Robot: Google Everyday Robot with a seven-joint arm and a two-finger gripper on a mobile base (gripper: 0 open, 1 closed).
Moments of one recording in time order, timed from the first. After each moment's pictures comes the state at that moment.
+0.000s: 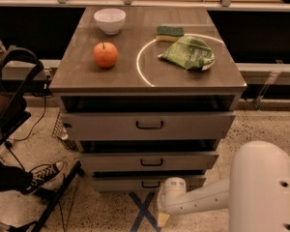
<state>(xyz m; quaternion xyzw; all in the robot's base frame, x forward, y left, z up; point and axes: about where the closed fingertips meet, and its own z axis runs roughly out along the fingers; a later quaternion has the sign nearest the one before) 0.487 -0.085 0.218 -0.65 0.75 -0.02 0.14</state>
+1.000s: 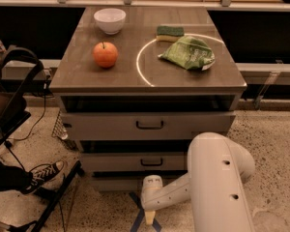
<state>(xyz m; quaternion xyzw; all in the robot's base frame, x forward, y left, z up) 0.506 -0.026 0.162 -0.72 0.69 -0.04 0.10</state>
